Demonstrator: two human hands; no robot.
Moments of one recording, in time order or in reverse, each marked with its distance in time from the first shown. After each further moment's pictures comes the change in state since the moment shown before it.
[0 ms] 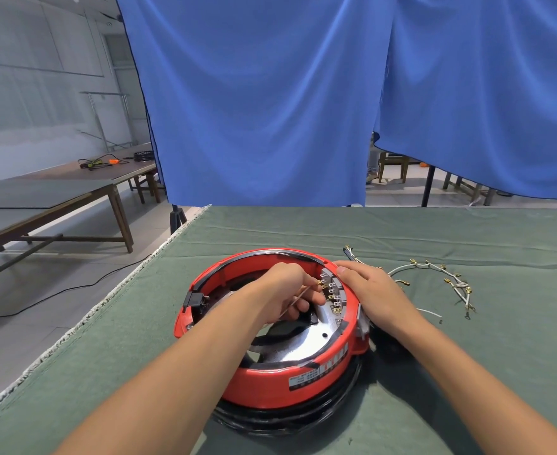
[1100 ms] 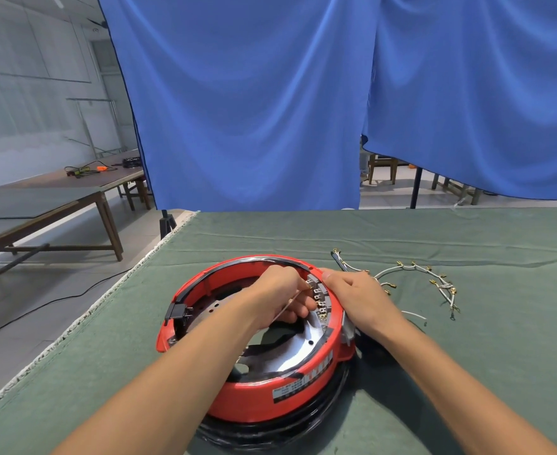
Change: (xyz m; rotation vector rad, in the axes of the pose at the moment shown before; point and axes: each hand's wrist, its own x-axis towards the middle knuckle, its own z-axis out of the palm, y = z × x) left_hand -0.003 0.006 0.013 0.101 0.067 0.091; right_hand 0.002 0.004 0.001 -0.120 0.023 0.059
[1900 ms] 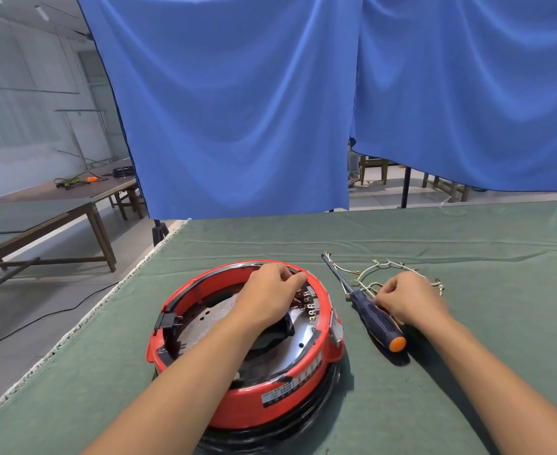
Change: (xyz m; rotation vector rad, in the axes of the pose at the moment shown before) left_hand 0.007 -0.012 0.000 0.466 0.336 0.439; right_hand 0.009 0.052 -0.054 -0.403 0.167 0.447
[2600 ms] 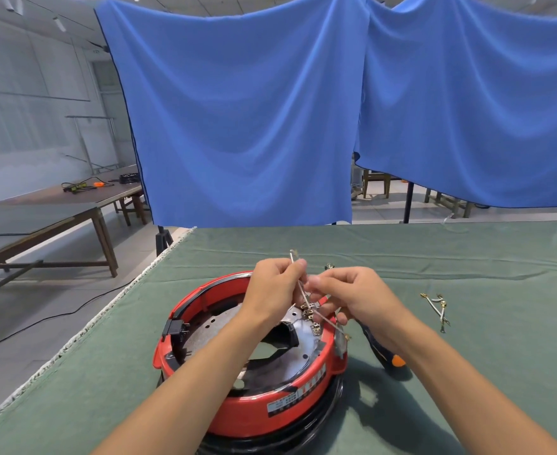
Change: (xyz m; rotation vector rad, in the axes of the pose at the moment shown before) left_hand -0.007 0.018 -0.012 -0.609 0.040 0.106; right_hand -0.065 -0.074 -0.014 0.837 -0.449 -0.383
